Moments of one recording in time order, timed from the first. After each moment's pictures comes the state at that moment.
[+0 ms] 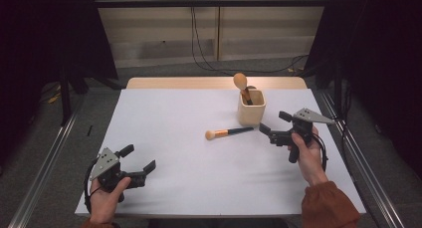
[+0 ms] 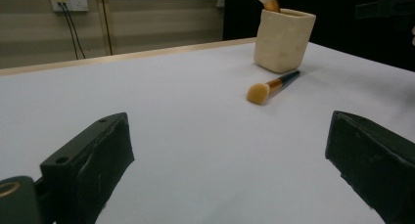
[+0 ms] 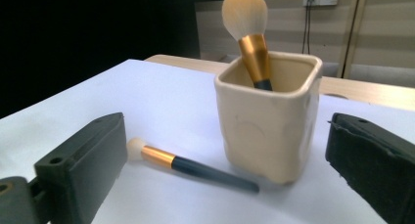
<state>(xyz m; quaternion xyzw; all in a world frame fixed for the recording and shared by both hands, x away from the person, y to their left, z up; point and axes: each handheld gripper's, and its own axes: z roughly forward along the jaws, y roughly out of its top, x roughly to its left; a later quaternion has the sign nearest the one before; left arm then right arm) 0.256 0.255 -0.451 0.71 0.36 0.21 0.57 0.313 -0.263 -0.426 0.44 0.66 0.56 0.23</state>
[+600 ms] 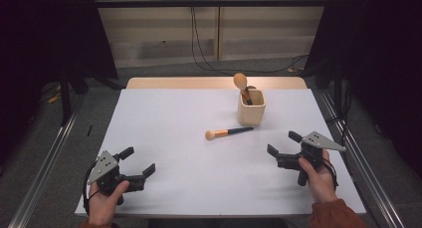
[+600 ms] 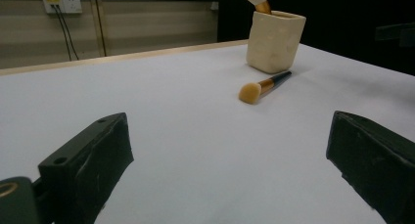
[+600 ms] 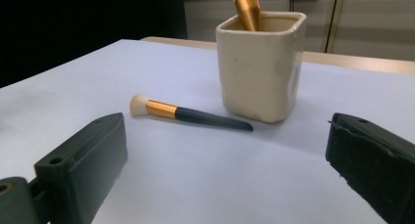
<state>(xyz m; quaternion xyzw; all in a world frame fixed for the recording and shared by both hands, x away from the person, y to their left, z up) 0.250 0.256 -0.453 0.71 0.35 0.21 0.57 0.254 -0.273 -0.446 0.45 0.67 0.54 0.25</state>
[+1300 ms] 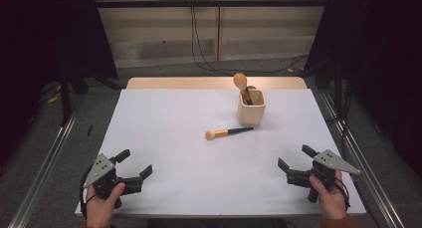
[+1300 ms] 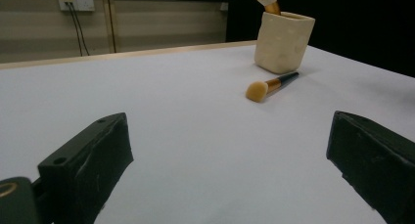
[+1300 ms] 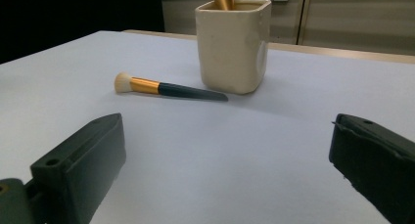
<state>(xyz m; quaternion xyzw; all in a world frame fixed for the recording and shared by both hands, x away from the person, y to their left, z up) 0.241 0.262 -0.452 0.70 0.36 0.22 0.57 0.209 -0.287 -0.458 0.47 0.65 0.52 0.29</state>
